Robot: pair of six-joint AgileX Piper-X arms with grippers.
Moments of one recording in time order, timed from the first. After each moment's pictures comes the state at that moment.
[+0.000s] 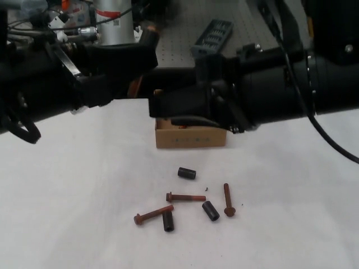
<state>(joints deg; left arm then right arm) -22.5 60.8 -39.8 -26.5 38.3 -22.0 46.1 72.0 -59.9 22.3 -32.1 33.9</state>
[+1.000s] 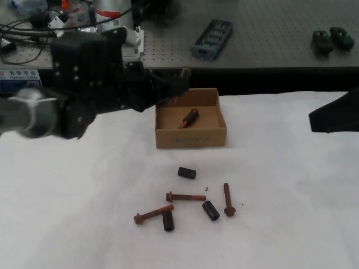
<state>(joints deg) -20.5 112.2 -70.8 -25.1 33.6 -16.5 23.5 59.2 -59.9 52.8 -28.9 7.2</state>
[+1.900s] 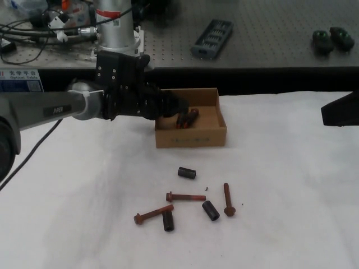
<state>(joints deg) -18.3 134.8 -99.9 -5.6 33.5 -11.3 20.9 59.2 -59.9 52.5 -26.9 3.4</state>
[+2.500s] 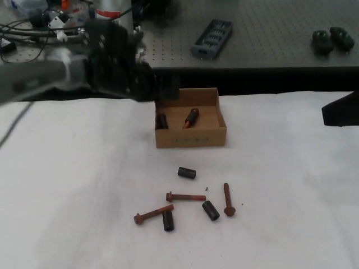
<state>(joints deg) -17.1 125.2 -99.9 10.8 36.2 -8.9 20.9 59.2 -59.9 52.7 -25.9 3.3</state>
